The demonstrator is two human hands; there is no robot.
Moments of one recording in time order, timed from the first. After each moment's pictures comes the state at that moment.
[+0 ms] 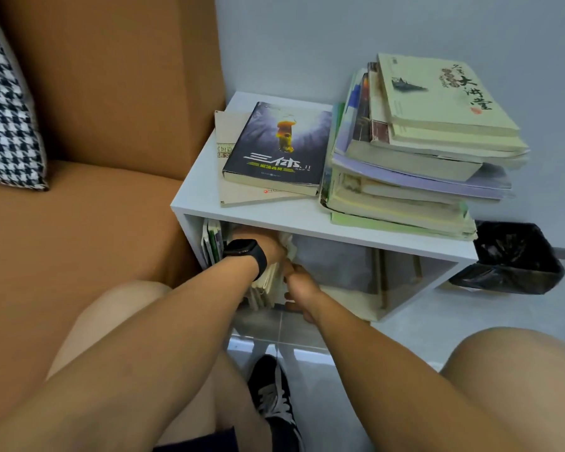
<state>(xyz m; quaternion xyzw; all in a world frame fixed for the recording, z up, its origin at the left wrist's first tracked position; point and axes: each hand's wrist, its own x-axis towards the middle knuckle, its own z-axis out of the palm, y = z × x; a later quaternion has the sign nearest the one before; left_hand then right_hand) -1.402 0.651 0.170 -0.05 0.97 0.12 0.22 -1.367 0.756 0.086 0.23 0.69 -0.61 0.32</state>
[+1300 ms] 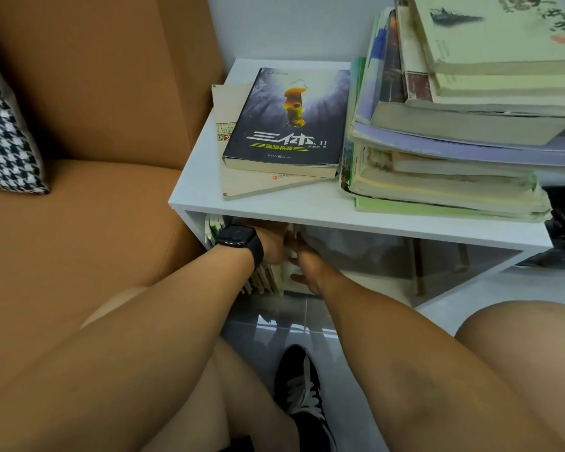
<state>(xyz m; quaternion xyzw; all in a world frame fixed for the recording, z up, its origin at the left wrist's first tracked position) -1.414 0.635 0.163 0.06 0.93 -0.01 0.36 -1.414 0.734 0.047 0.21 0.63 -0.67 0.33</state>
